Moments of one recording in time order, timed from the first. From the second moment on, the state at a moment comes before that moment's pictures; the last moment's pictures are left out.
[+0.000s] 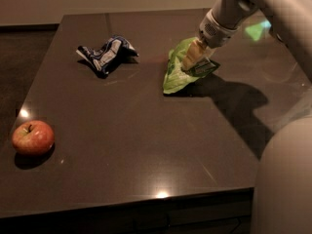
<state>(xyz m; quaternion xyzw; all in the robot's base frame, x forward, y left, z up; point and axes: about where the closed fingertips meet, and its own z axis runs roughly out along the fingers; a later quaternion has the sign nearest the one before) 0.682 -0.123 0.879 -0.36 0.91 0.11 0.18</state>
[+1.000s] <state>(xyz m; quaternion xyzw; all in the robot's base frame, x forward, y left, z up) 0.685 -0.067 0.909 -0.43 0.86 0.17 0.22</state>
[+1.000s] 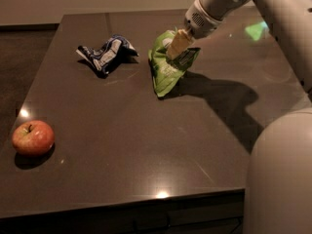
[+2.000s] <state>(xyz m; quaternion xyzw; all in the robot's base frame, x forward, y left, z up) 0.701 -0.012 0.924 -0.46 0.83 0.22 0.24</state>
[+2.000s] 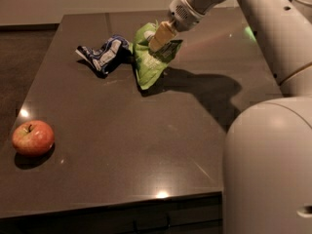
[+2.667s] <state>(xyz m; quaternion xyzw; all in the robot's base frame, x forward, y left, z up) 0.706 -0.001 0.917 -0.45 0.83 0.23 0.23</state>
